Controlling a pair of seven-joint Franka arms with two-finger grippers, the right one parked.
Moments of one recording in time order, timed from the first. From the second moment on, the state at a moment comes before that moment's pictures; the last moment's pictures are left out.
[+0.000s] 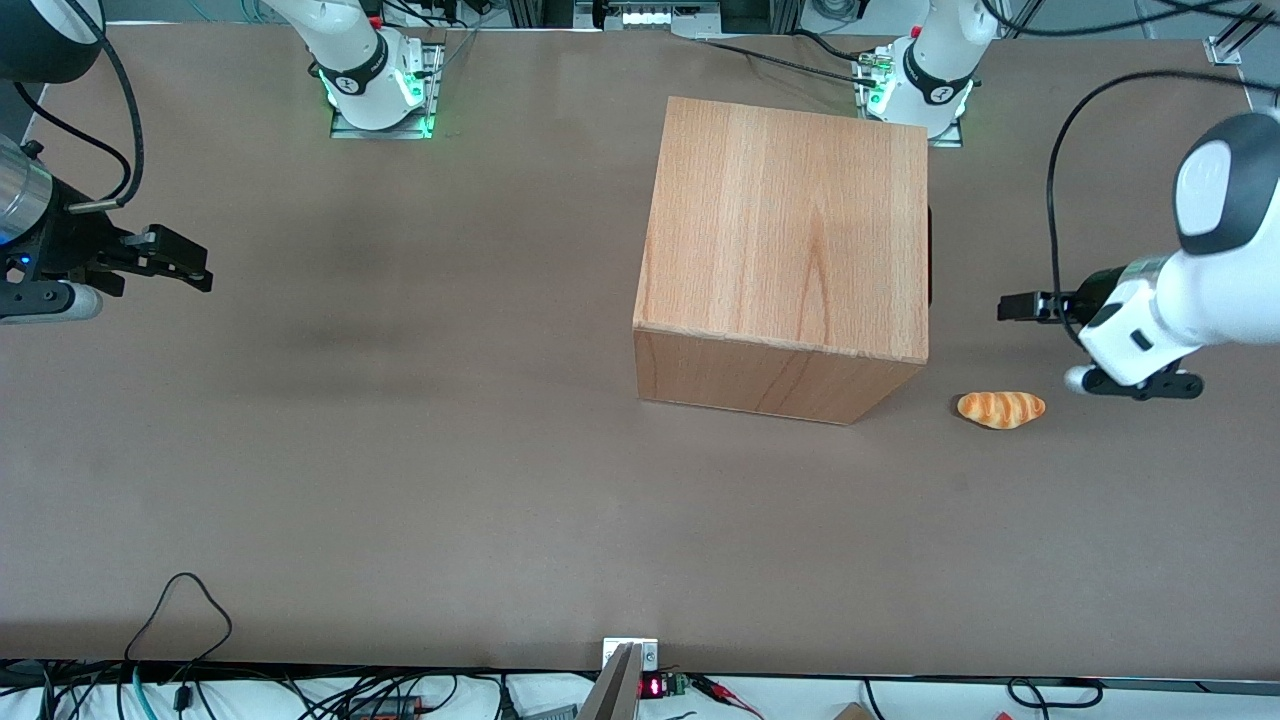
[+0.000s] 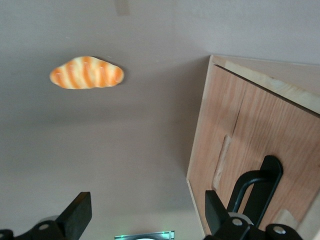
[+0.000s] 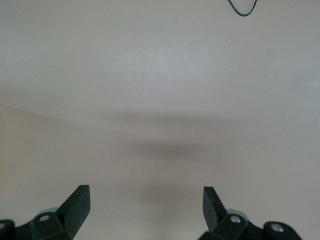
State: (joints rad) arm -0.08 0.34 0.08 -1.50 -0.14 1.49 0.05
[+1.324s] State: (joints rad) arm -0.05 0.44 0.06 -1.55 -0.32 1.28 0.35
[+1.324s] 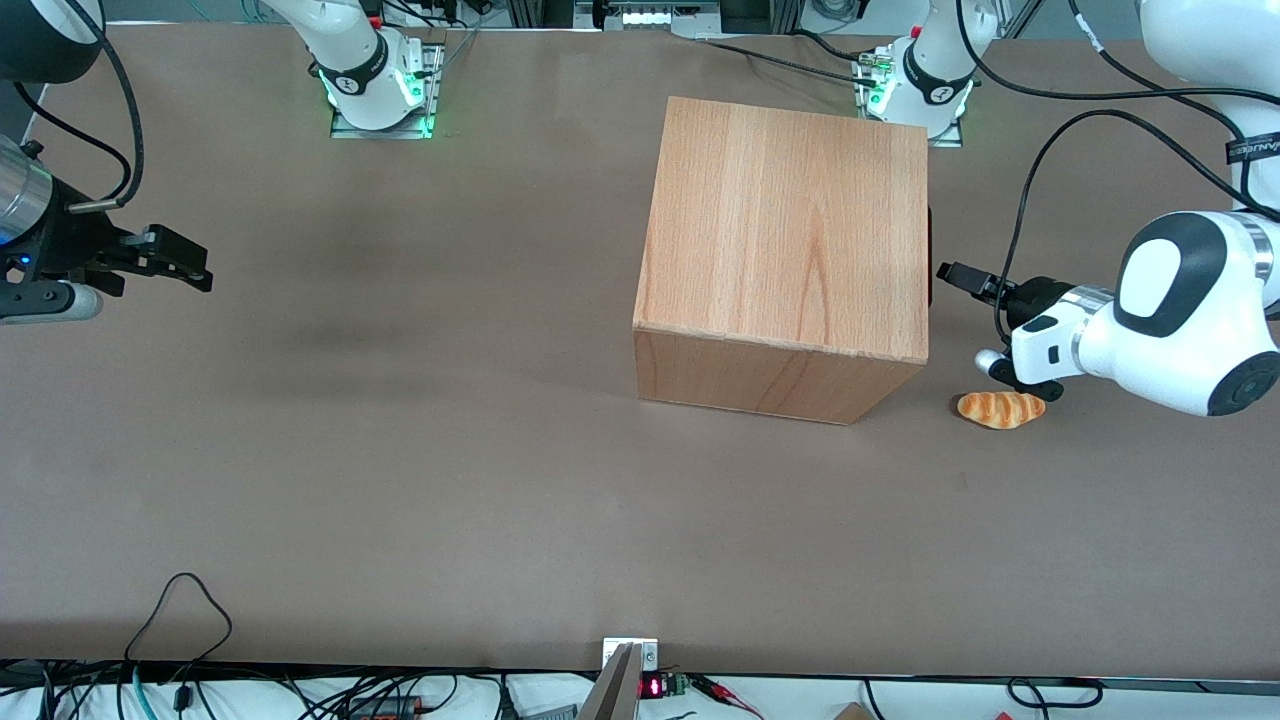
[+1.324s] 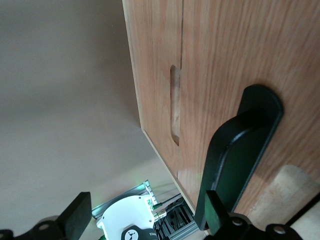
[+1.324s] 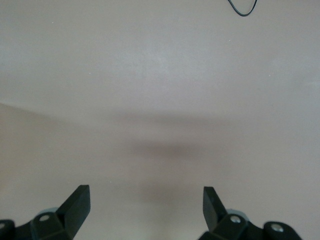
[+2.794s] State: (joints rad) arm -0.05 0.47 0.03 -1.56 -0.36 1.31 0.36
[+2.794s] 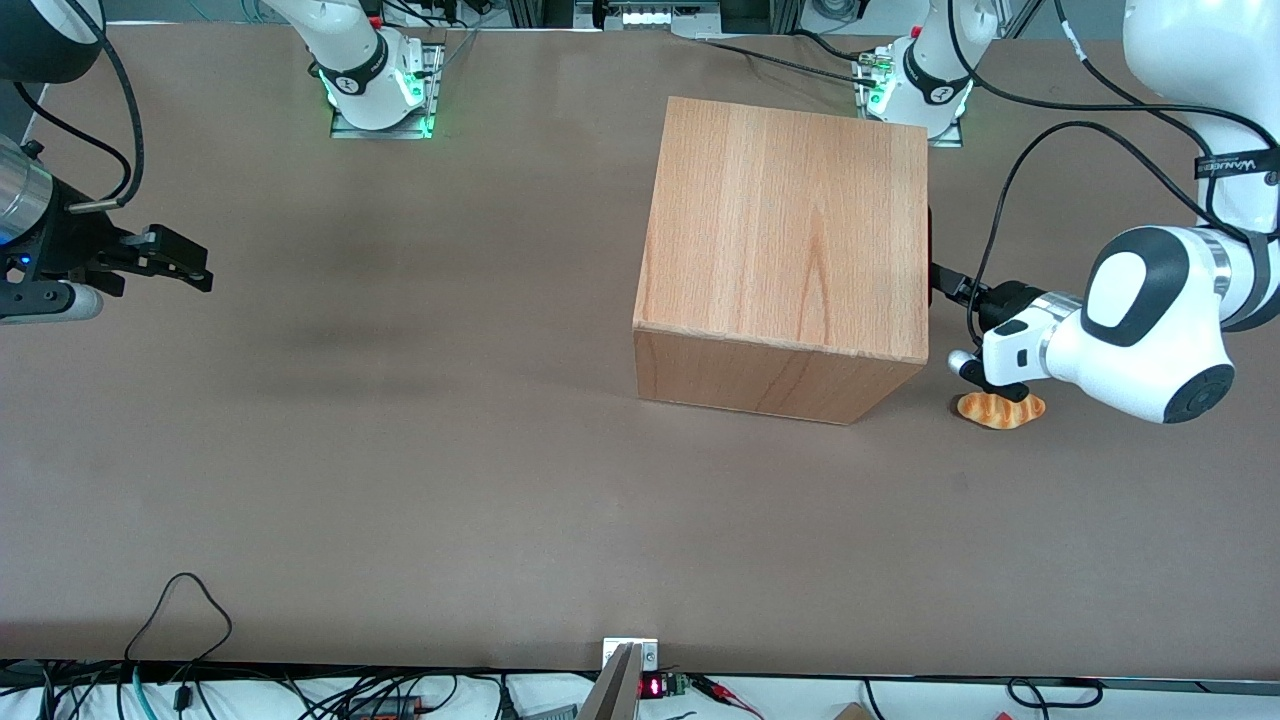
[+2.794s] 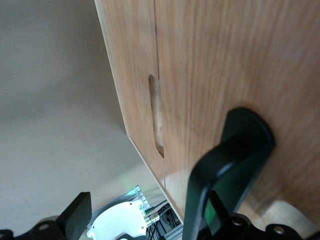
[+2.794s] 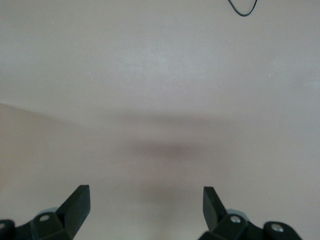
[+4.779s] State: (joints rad) arm 0.15 0.47 0.05 -1.53 -0.21 1.40 0.49
